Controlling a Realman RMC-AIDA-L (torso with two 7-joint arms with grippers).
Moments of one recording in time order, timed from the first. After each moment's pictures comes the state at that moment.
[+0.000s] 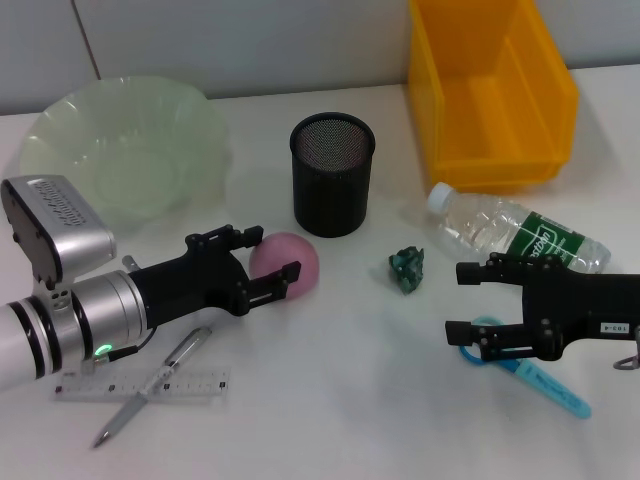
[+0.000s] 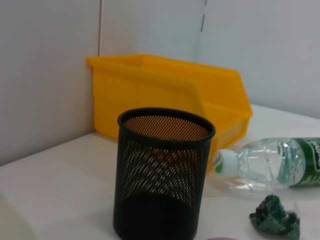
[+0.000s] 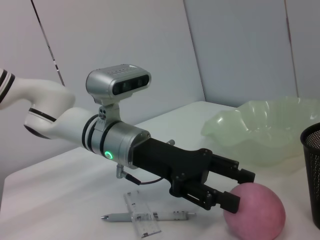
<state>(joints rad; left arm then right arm) -0.67 -2.08 1.05 0.12 1.43 1.11 -0.87 0.44 2.07 -0.51 -0.67 -2.14 -1.75 1.24</state>
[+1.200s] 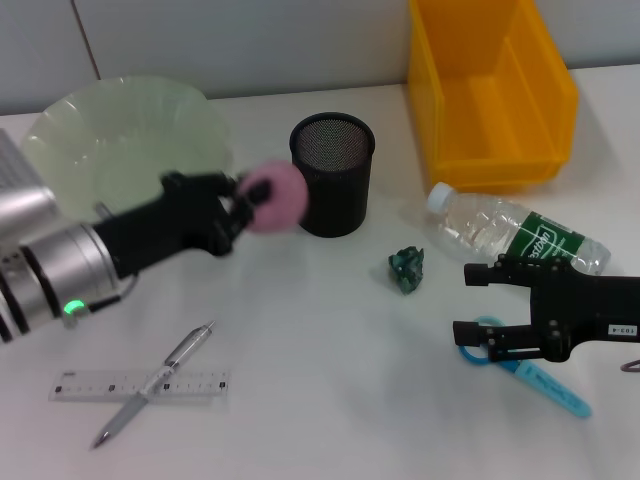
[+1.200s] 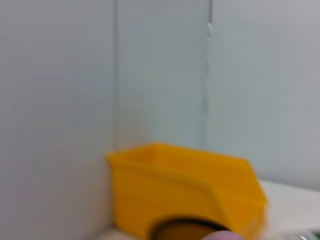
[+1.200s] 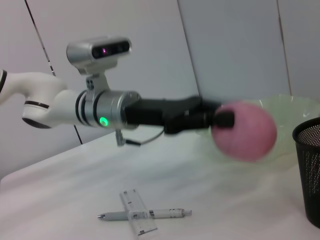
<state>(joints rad) -0.64 -2.08 1.04 0.23 1.39 1.23 -0.88 0.42 2.06 -0.51 -0.67 -2.14 -1.75 1.25</state>
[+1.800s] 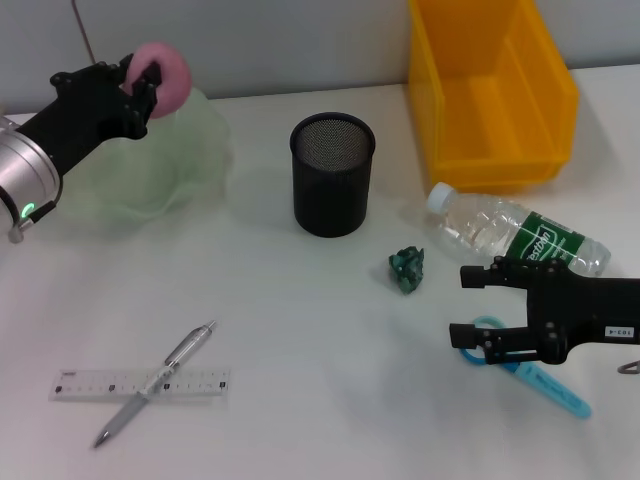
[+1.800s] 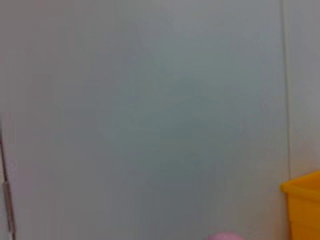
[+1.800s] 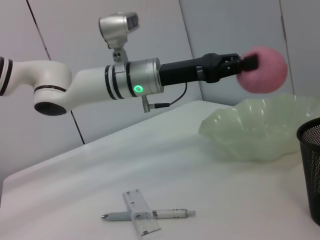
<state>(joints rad) -0.64 -2.08 1.03 0.36 1.04 0.91 -0.74 0.43 2.07 -0.51 -0.67 -2.14 -1.76 1.25</state>
